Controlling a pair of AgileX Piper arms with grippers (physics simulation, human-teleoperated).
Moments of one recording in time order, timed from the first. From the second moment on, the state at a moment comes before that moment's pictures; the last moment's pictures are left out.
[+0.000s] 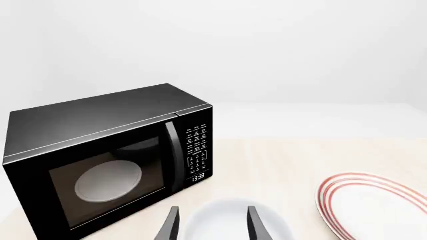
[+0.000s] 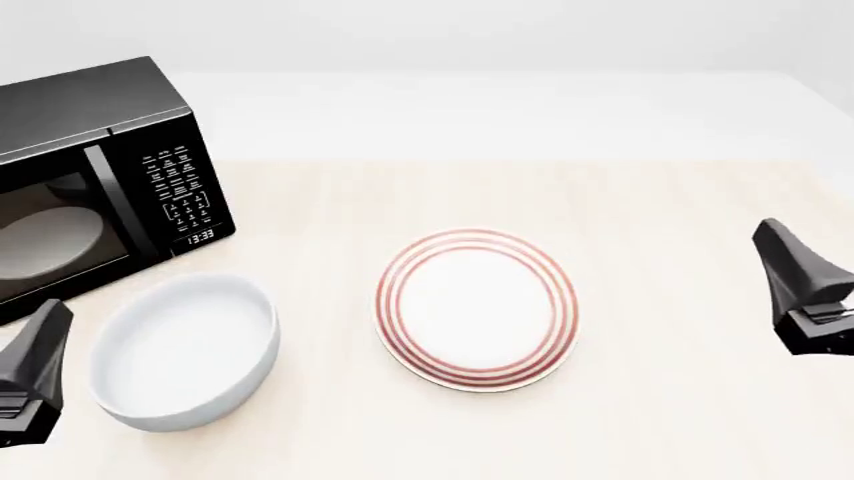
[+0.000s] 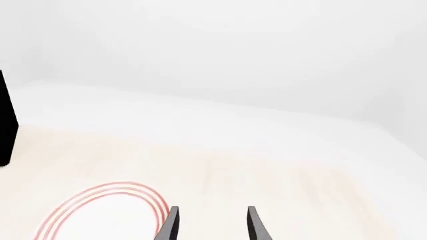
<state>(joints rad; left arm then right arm) 0.00 0.01 0.00 0.00 0.00 0.10 0.40 -0.19 -0.18 -0.10</state>
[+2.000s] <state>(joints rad) 0.00 0.01 0.00 0.00 0.00 0.80 1.79 -1.34 0.03 -0.15</state>
